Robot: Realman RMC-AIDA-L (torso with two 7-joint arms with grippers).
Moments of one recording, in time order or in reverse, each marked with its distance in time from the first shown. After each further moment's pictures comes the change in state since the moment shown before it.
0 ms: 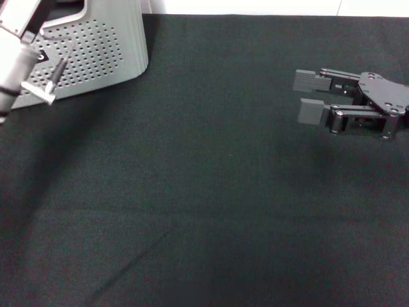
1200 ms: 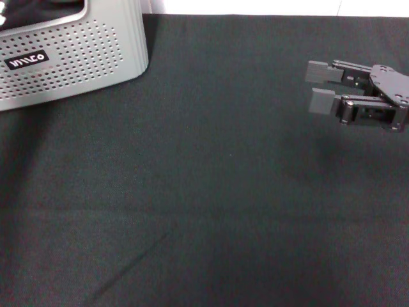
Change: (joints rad) left arm 0.094 0.013 -0.009 0.623 0.341 -0.855 -0.024; right arm 0.004 -0.016 0.029 0.021 -0.002 -0.006 -0.020
